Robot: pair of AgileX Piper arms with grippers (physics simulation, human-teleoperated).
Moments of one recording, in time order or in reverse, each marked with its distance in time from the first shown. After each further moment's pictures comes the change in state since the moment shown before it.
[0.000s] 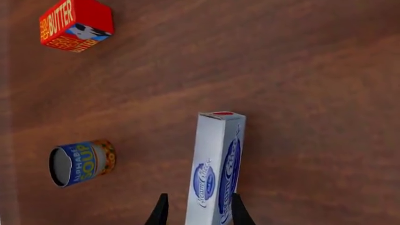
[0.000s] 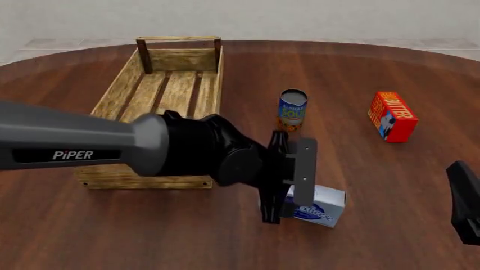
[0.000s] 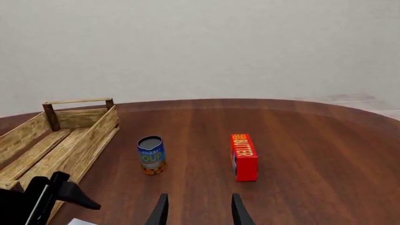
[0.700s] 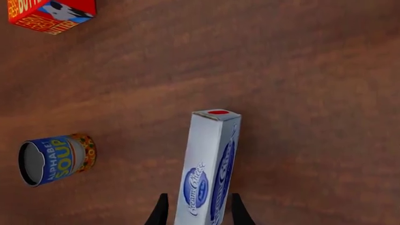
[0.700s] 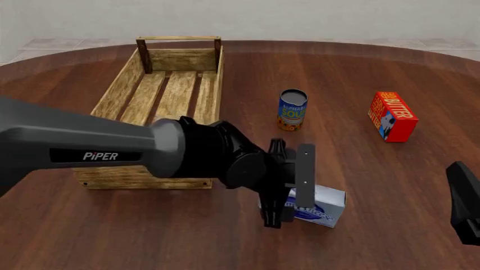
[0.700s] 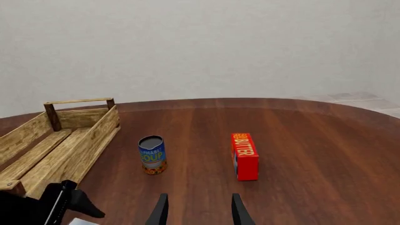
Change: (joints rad) left arm 0.007 0.061 -0.023 0.026 -0.060; right arm 0.003 0.000 0.003 0.000 0.006
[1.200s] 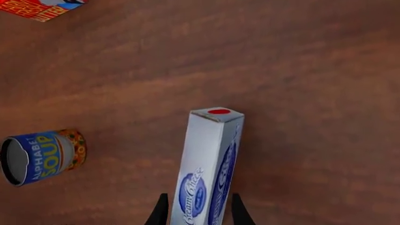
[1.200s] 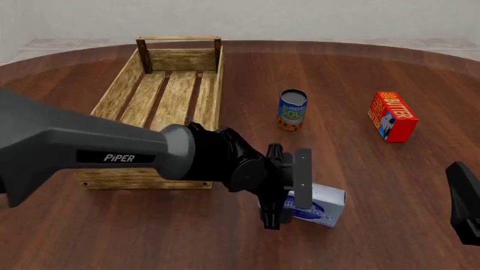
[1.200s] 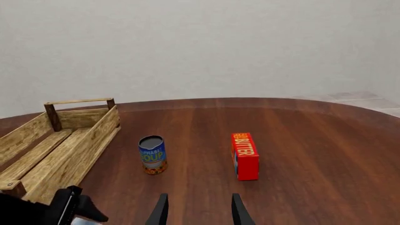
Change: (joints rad) left arm 0.014 0.052 -0.004 -0.028 -0.033; right arm 0.000 0.000 0.001 0.000 0.003
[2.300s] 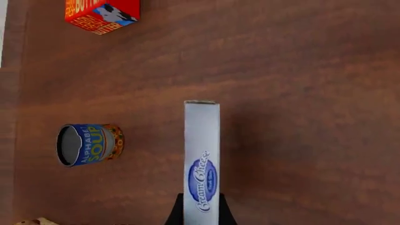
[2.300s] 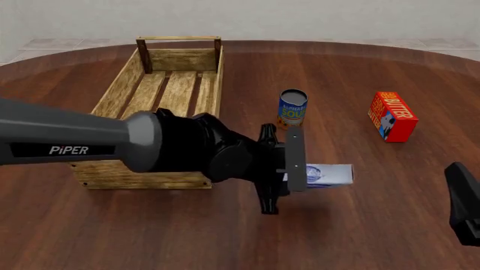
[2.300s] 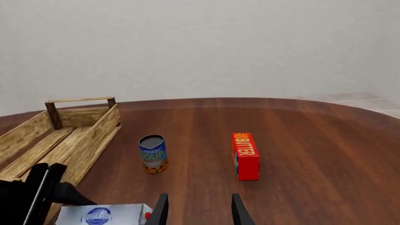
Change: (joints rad) left arm 0.021 -0.118 0.057 -0.077 0.005; right arm 0.006 0.000 0.001 0.000 -0.008
